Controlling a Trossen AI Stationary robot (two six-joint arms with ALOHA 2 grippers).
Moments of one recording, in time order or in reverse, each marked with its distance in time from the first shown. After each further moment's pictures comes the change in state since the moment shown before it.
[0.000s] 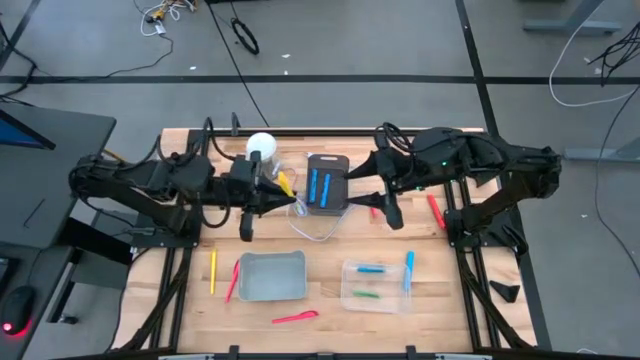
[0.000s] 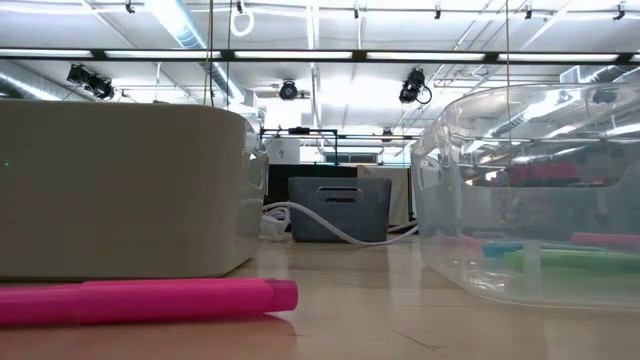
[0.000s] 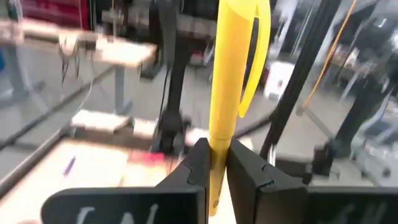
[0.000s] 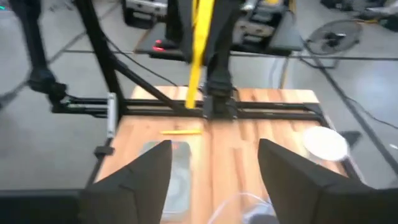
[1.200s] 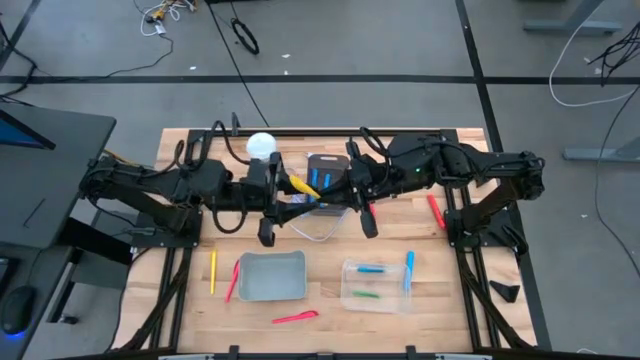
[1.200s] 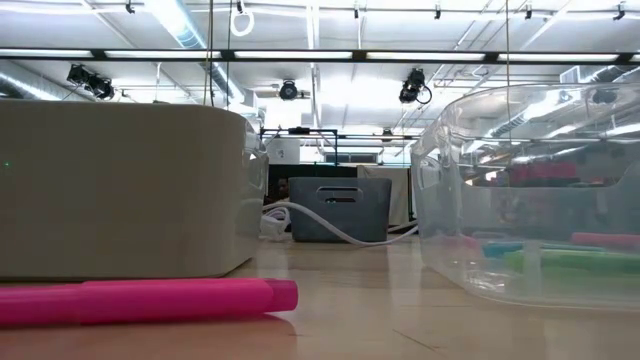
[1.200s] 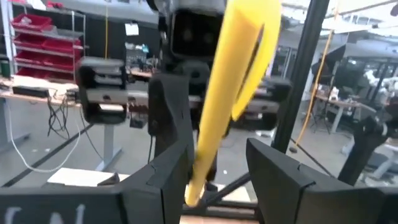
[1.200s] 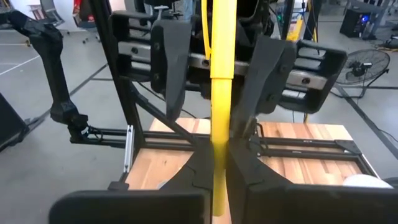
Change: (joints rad) left arm 0.004 0.125 -0.001 0.353 0.011 0.088; right arm 0.005 0.112 0.000 0.249 -0.089 -0.001
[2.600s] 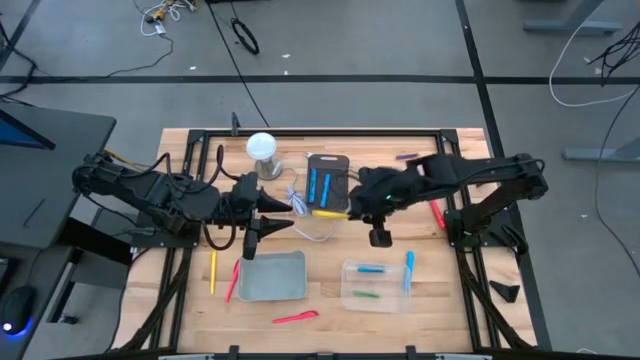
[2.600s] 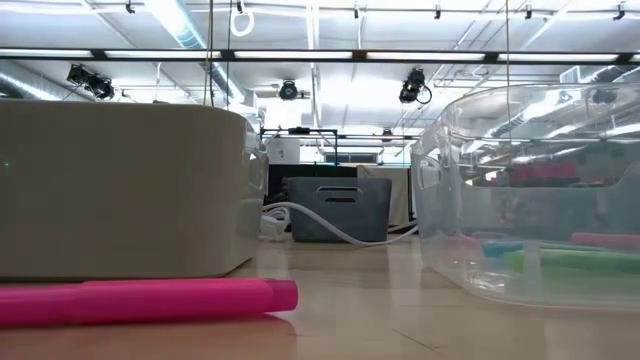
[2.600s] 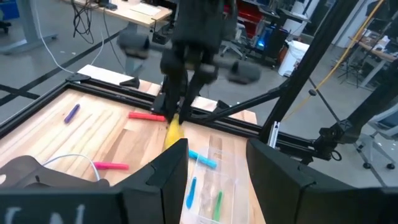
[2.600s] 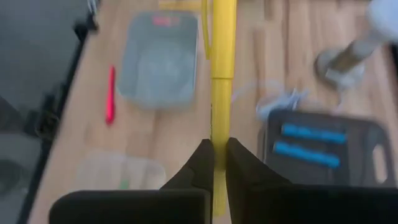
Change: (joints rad) left arm -0.141 -0.093 0.001 -0.478 -0.185 -0.258; right arm 0.000 -0.033 -0.178 -0.457 0.027 0.002
